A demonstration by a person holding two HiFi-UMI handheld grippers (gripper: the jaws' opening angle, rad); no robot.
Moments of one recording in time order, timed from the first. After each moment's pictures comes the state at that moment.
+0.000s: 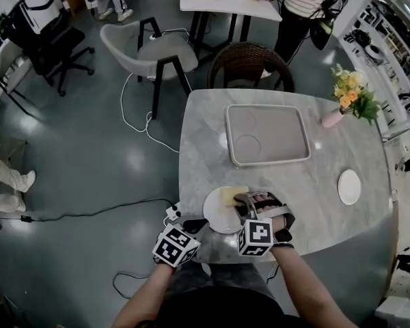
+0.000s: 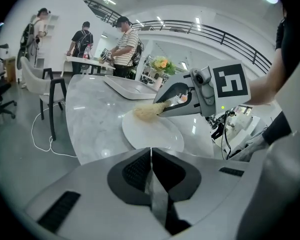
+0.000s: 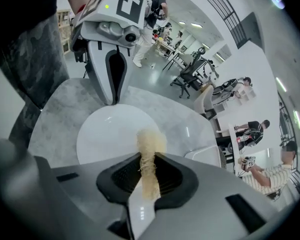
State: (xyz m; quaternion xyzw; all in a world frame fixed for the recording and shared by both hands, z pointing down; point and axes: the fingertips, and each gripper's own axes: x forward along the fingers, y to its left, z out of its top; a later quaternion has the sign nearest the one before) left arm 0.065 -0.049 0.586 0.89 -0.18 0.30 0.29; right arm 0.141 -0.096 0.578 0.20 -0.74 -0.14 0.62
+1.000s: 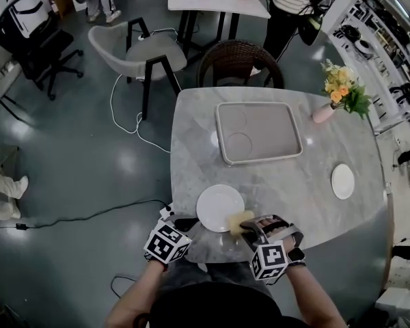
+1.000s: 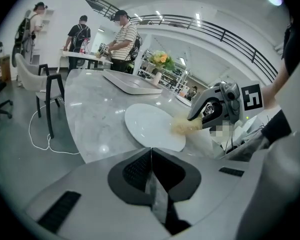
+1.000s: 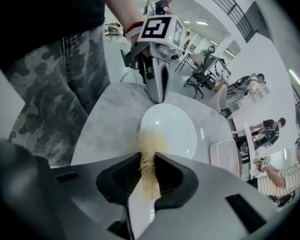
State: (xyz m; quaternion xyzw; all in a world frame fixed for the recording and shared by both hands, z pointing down) left arm 0.057 -0.052 0.597 0.89 -0.15 0.32 0.29; right arm 0.161 0.002 0.577 0.13 -0.76 -0.11 0.62
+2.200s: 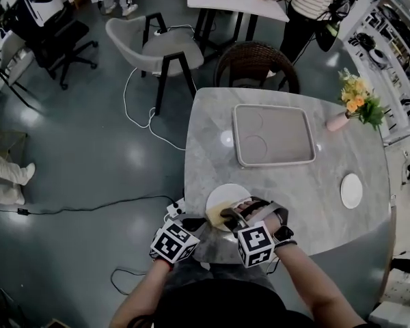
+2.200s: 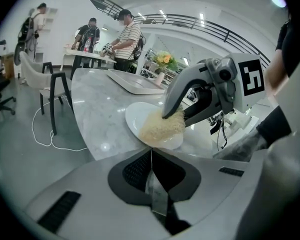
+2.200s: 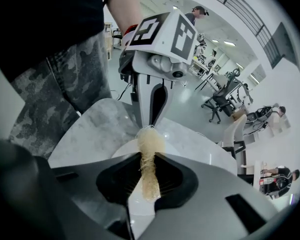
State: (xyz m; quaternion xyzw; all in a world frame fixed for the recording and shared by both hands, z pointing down) left arm 0.047 -0.052 0.593 0.88 -0.16 0.33 0.31; right arm 0.078 -0.051 0.572 -0.01 -0.79 -0.19 0.59
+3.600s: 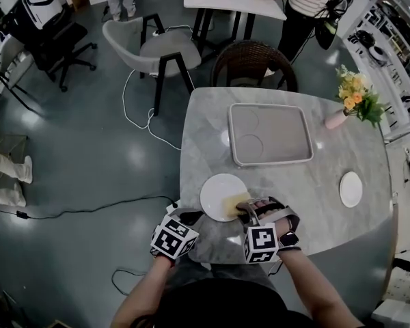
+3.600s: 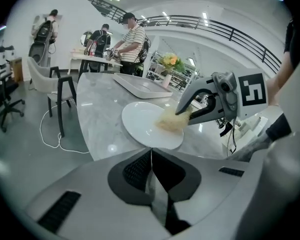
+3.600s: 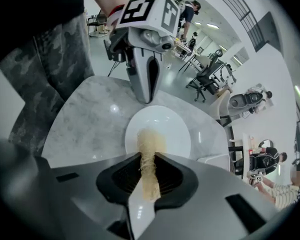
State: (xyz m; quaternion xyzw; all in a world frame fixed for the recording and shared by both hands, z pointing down) left arm 0.052 -0.074 0.595 0.87 -0.21 0.33 0.30; right arm 0.140 -0.065 0.581 0.11 -0.74 -0.15 0.64
